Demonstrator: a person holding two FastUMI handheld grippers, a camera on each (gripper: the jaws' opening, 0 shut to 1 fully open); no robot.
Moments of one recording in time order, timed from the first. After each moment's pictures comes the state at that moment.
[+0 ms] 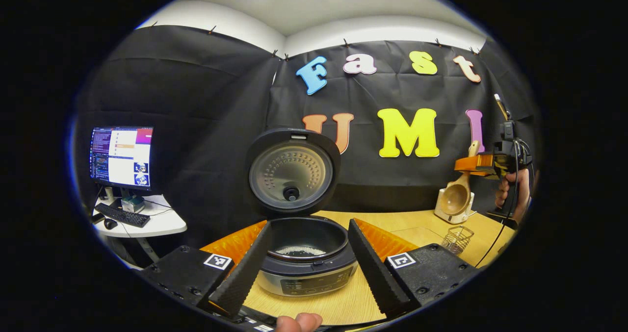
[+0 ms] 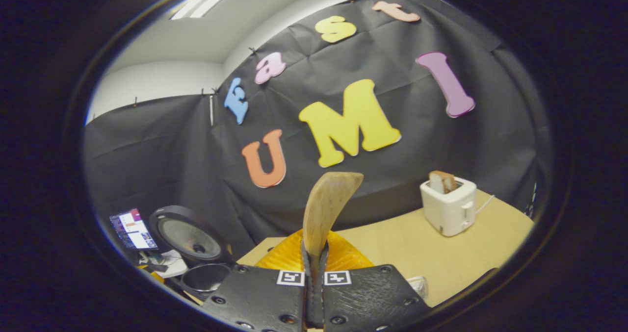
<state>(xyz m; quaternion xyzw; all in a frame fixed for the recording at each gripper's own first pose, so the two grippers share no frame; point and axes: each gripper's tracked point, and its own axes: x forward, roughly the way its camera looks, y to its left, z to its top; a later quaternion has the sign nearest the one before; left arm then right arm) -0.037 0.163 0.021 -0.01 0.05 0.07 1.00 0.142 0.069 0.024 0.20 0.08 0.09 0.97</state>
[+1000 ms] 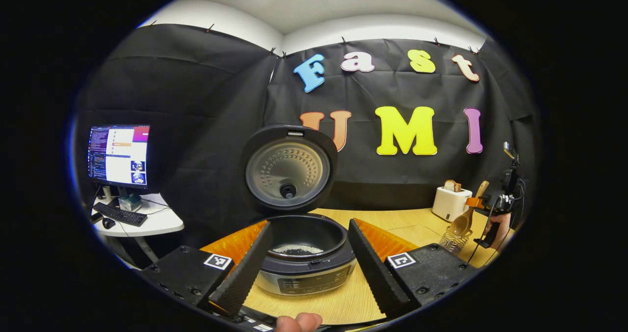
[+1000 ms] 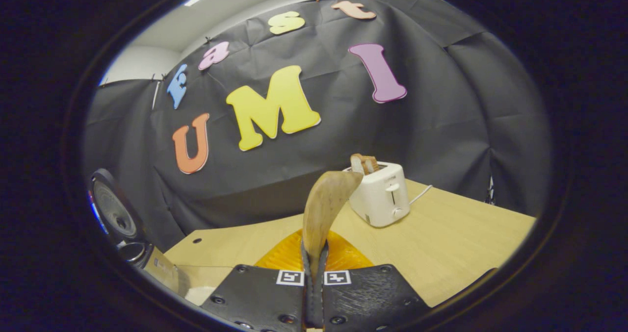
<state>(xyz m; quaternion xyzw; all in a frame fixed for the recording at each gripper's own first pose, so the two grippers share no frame) -0.037 0.163 0.020 -0.02 0.06 0.06 1.00 0.172 -0.009 -0.099 0.17 0.11 -0.05 0.98</state>
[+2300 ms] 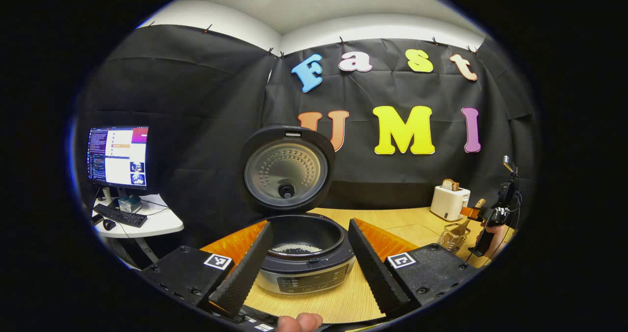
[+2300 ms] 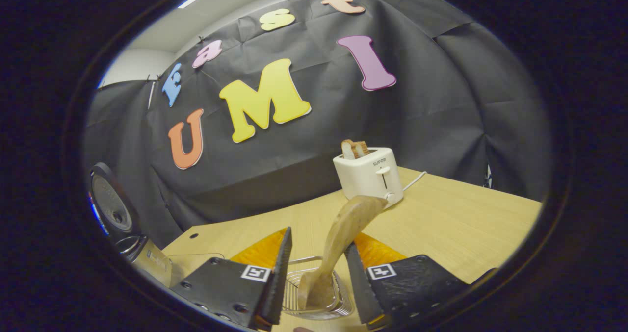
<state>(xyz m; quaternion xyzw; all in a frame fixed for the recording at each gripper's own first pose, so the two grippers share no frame) -0.041 0.159 0.021 -0.02 0.06 0.06 1.00 0.159 -0.026 -0.124 0.19 0.12 -0.05 0.97</state>
